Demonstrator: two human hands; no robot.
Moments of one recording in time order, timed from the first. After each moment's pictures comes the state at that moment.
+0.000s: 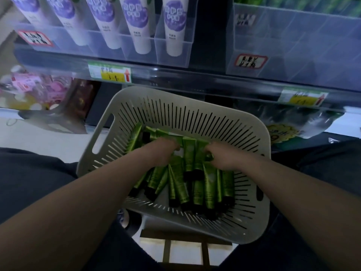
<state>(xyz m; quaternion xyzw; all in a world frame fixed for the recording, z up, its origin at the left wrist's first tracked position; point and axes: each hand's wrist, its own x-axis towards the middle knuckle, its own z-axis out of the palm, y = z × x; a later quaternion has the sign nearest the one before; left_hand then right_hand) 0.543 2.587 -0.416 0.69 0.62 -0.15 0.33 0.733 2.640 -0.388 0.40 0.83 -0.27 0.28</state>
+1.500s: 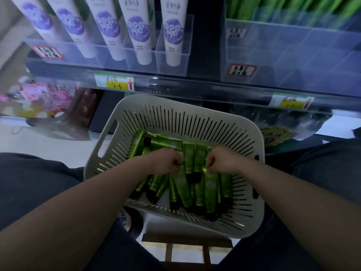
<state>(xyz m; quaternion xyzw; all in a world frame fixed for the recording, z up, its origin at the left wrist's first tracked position) 0.543 2.572 -0.412 0.70 0.58 -0.07 0.40 0.743 2.633 -0.388 0.47 0.77 -0.39 0.21</state>
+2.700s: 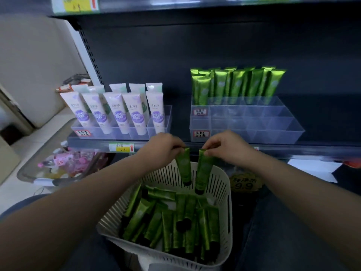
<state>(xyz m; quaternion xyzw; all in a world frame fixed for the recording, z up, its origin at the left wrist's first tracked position) 0.591 2.593 -0.197 0.77 0.62 0.15 0.07 0.788 2.657 -0.201 0.44 0.82 -0.34 -0.16</state>
